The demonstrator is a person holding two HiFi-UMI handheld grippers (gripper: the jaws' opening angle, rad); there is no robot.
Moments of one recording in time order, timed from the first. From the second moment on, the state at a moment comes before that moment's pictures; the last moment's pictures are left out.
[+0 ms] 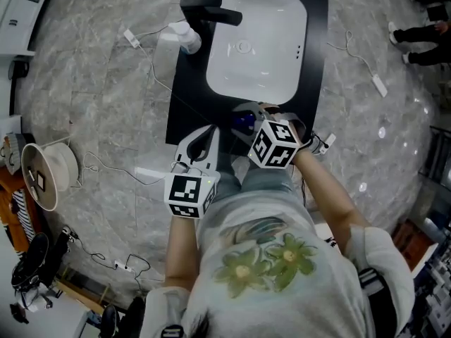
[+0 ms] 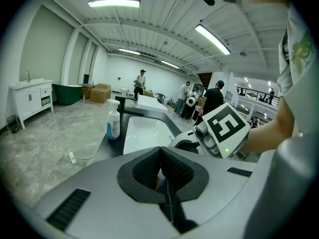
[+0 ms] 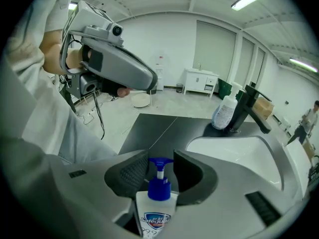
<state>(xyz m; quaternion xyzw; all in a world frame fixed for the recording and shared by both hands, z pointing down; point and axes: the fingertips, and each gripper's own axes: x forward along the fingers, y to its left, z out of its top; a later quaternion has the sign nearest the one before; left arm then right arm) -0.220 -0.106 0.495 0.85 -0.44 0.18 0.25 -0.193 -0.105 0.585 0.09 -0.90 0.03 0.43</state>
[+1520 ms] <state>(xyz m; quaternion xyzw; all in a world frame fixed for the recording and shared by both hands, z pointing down) -0.103 -0.071 0.426 0.82 -0.52 0.16 0.19 -0.065 -0.064 0.483 0.08 -0.95 -0.03 0.30</state>
